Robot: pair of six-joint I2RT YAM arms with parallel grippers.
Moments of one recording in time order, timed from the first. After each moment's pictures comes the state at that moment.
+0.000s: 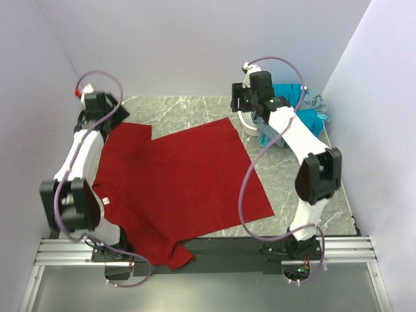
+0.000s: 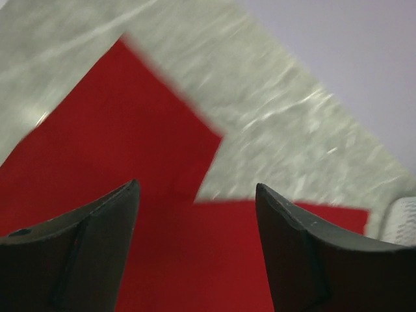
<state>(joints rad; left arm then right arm) 0.08 1.55 1.30 -0.30 -0.09 -0.61 0.33 1.87 1.72 -0.42 0.00 0.15</state>
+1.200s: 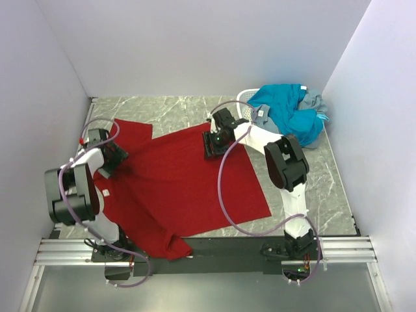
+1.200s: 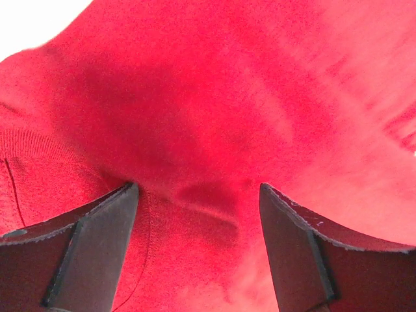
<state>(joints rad) 0.22 1.59 0.87 -0.34 -0.07 -0.69 0.52 2.13 1.58 -0.53 -0.28 0.26</state>
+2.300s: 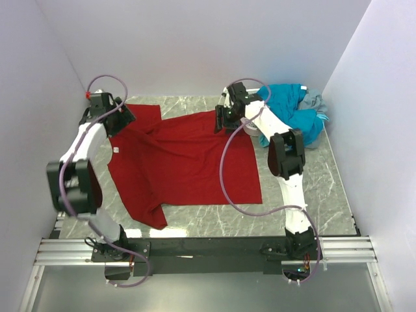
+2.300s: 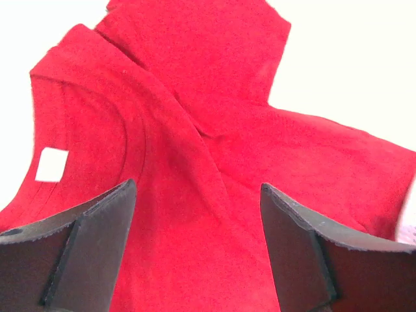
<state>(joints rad) 0.10 1.74 1.36 -0.36 0.05 -0.58 0.36 2.38 2.13 -0.83 -0.30 0.27</state>
